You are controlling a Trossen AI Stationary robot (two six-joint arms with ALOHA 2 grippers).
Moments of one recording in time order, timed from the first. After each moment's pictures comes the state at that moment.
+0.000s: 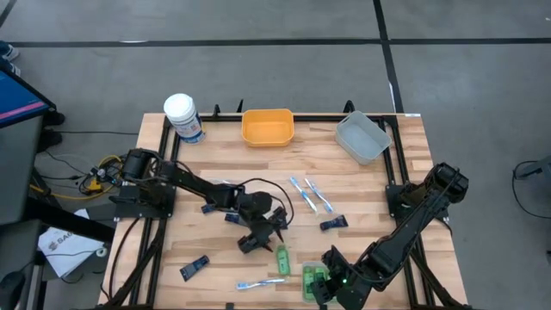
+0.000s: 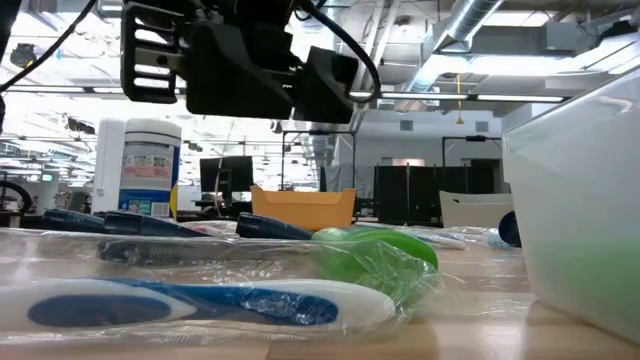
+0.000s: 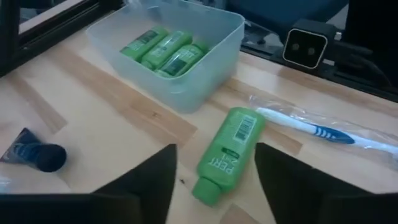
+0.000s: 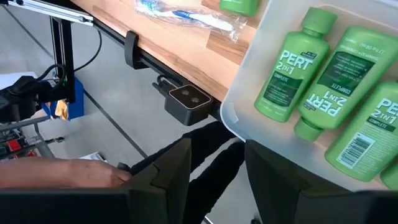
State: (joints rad) left arm -0.19 1.81 0.97 0.21 0.48 0.55; right arm 0.83 1.76 1.34 -0.48 0.26 1.93
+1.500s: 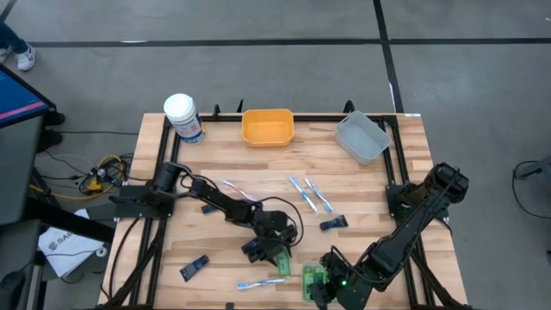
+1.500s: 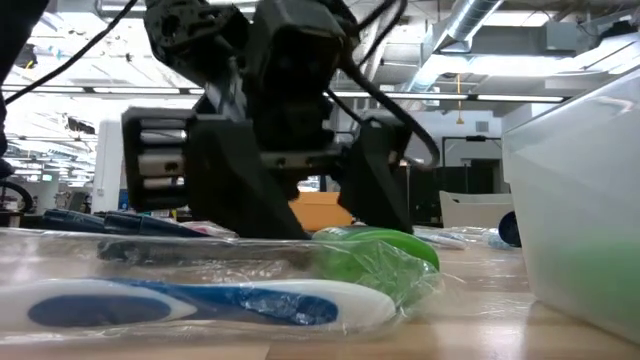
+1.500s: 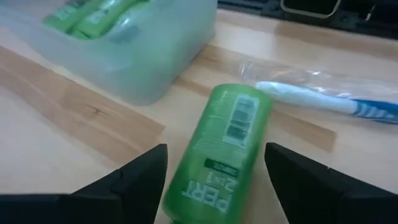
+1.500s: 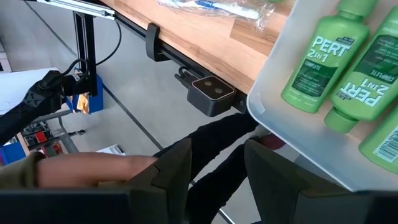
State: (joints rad) left arm -0.25 2.12 1.14 0.25 0.50 0.65; right arm 0.83 1.76 1.34 -0.40 0.26 1.93
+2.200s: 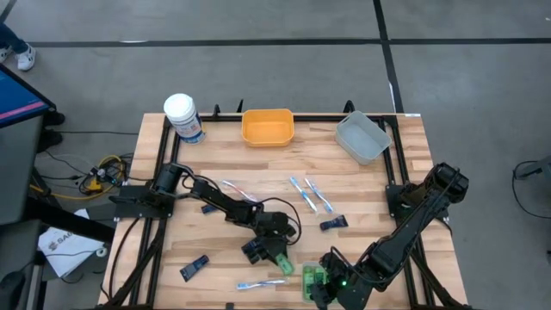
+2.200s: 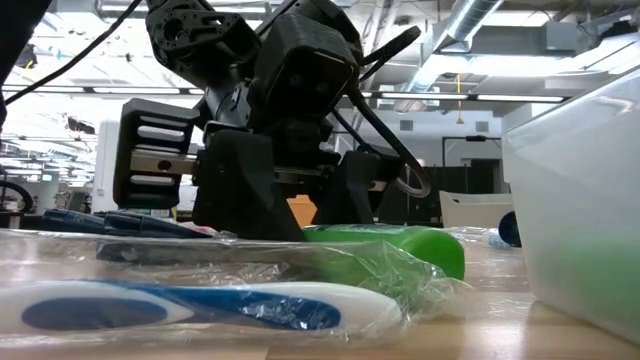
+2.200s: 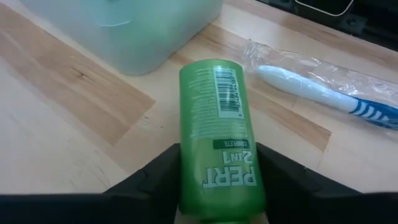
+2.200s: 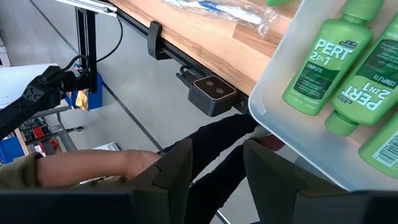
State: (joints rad) left arm -0.25 2.13 1.15 0.19 0.49 0.52; right arm 0.83 1.76 1.34 -0.40 0.26 1.90
